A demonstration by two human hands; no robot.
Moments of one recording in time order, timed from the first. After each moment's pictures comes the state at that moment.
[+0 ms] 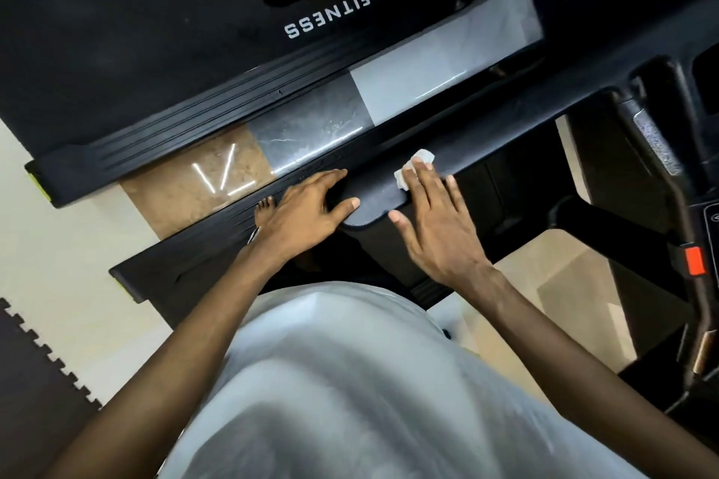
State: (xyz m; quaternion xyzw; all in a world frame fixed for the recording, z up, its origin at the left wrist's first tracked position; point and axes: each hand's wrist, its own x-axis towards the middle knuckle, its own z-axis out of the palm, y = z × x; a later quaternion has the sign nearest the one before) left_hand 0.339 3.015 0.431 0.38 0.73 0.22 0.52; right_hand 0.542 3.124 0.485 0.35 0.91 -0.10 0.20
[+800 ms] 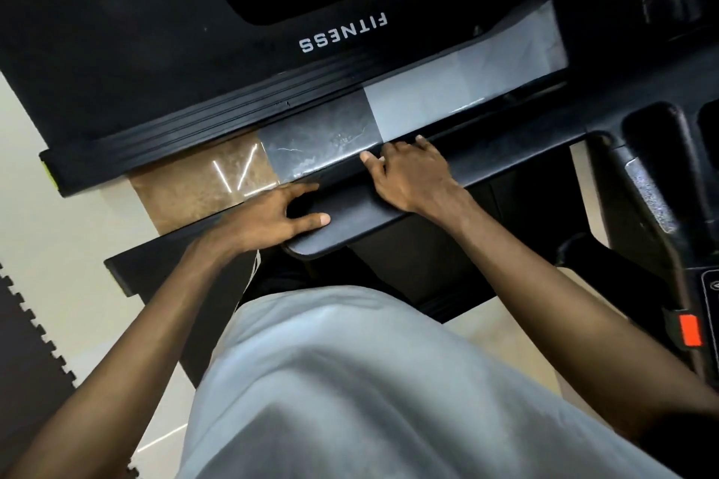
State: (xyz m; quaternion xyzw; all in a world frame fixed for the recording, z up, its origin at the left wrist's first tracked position) left_hand 0.336 3.058 0.445 0.37 0.70 0.16 0.59; right_hand 0.478 3.255 0.467 0.31 0.88 -0.13 0.35
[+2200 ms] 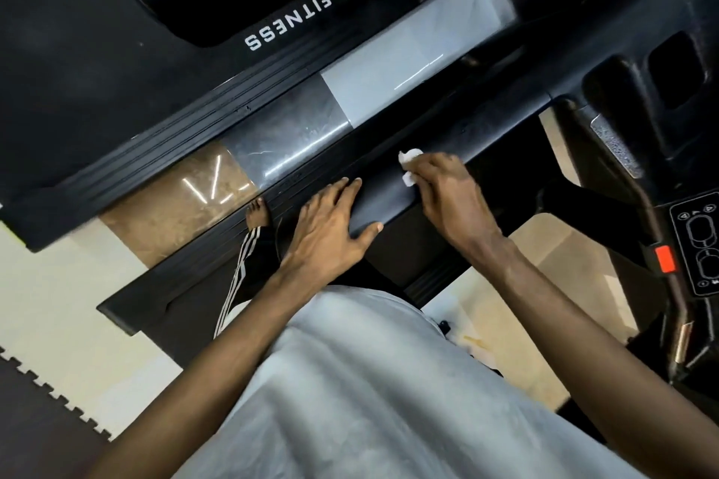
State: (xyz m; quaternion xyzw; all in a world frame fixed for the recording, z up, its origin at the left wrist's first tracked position) left_hand 0.399 3.102 0.443 0.48 0.74 0.19 0.43; right_hand 0.553 3.244 0.493 0.40 0.90 -0.18 0.06
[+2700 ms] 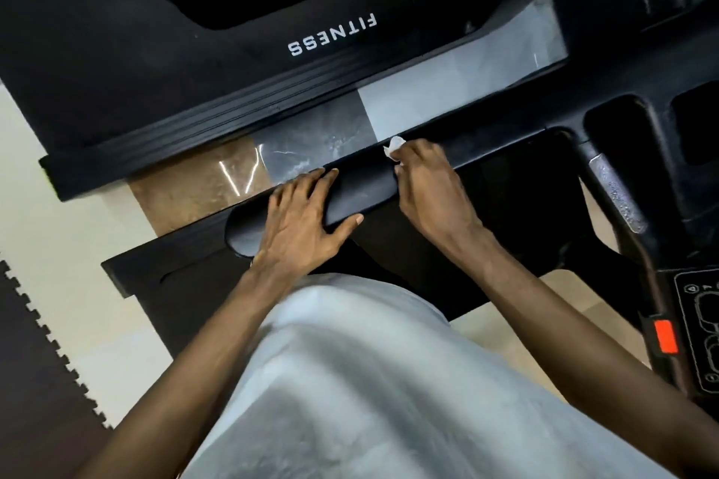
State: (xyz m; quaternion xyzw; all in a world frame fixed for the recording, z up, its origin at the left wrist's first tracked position) left_hand 0.453 3.118 0.448 0.43 0.84 0.16 0.29; right_hand 0.570 3.292 0.495 0.31 0.93 -0.17 0.08
